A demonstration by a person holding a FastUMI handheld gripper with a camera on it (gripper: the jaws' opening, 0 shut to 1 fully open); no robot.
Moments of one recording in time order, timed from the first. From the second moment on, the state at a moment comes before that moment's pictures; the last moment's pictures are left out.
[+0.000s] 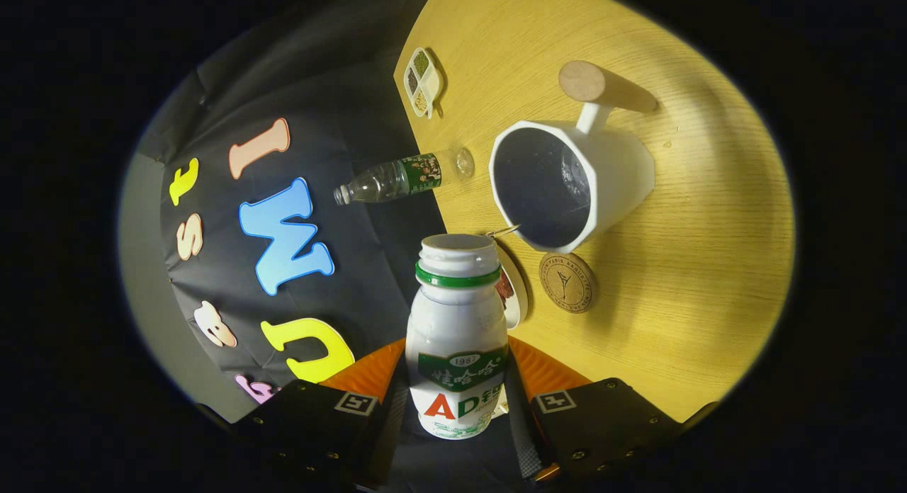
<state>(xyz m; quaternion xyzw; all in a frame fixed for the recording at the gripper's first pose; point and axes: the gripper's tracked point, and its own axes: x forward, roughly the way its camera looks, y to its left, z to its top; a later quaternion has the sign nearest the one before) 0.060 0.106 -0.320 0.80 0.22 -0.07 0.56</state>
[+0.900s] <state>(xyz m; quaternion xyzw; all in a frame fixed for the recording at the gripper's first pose) 0.062 0.099 -0.328 0.81 0.22 -0.08 0.54</state>
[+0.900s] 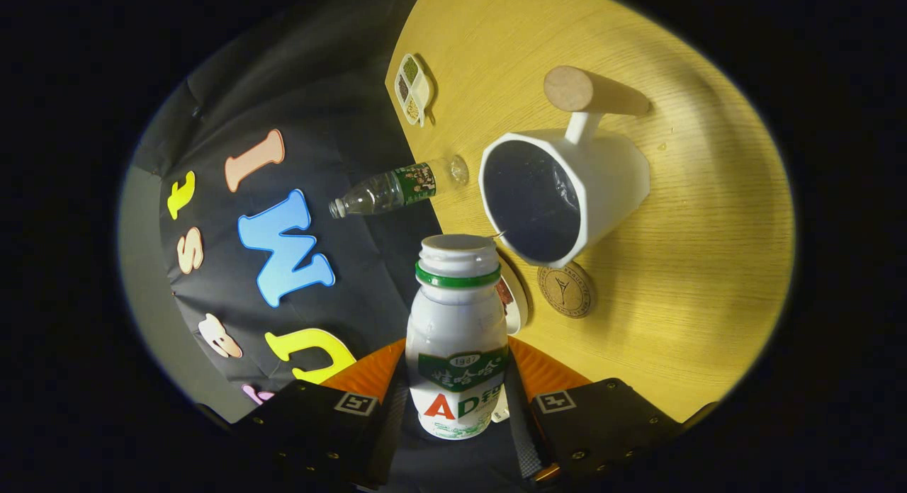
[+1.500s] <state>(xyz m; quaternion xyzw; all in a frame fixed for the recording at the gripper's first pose) 0.061 0.094 -0.334 0.82 0.22 -0.09 0.53</state>
